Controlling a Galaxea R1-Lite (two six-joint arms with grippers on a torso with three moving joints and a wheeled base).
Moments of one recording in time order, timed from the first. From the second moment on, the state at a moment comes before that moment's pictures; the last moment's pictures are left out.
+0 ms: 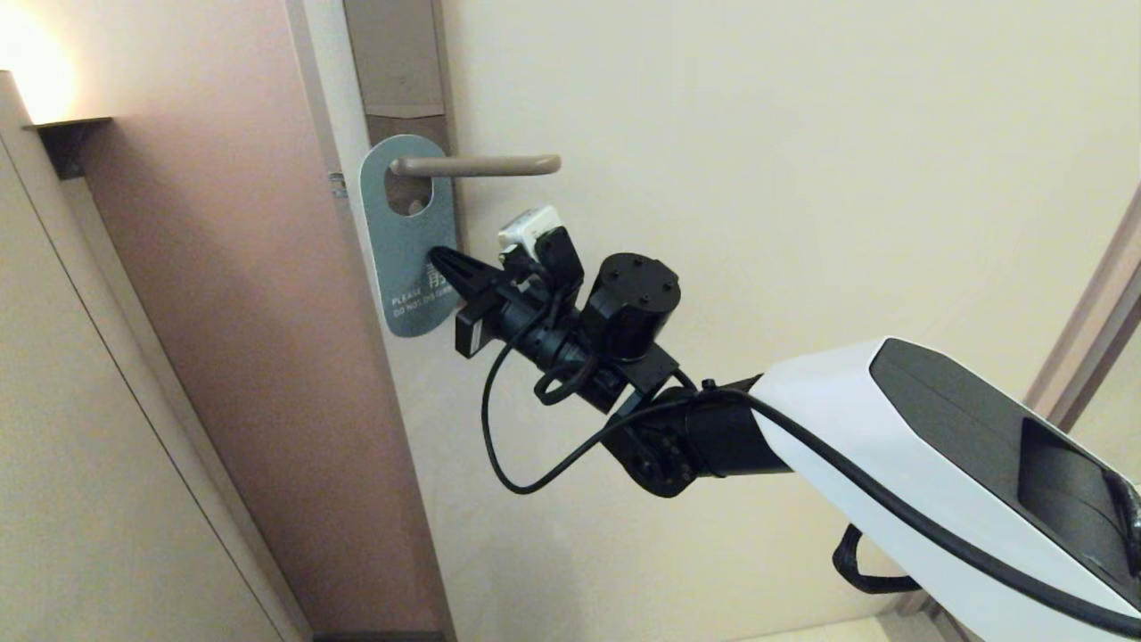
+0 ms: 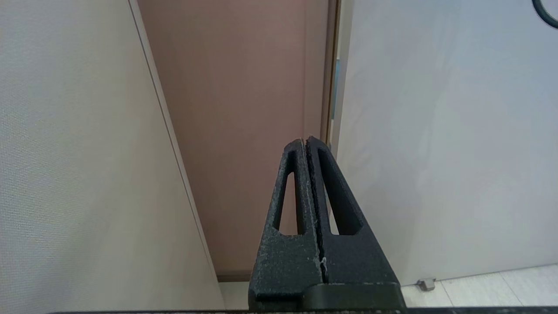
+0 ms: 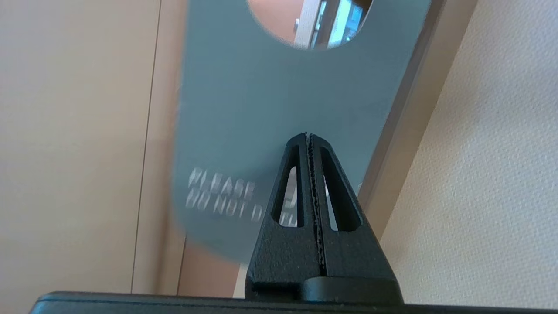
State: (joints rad) left arm 0.00 0.00 0.00 0.00 0.01 0.00; right arm 0.78 2.43 -1.69 -1.14 0.23 -0.08
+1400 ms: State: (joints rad) left arm 0.00 0.00 0.00 0.00 0.01 0.00; right arm 0.83 2.38 -1.68 -1.13 0.43 -0.01
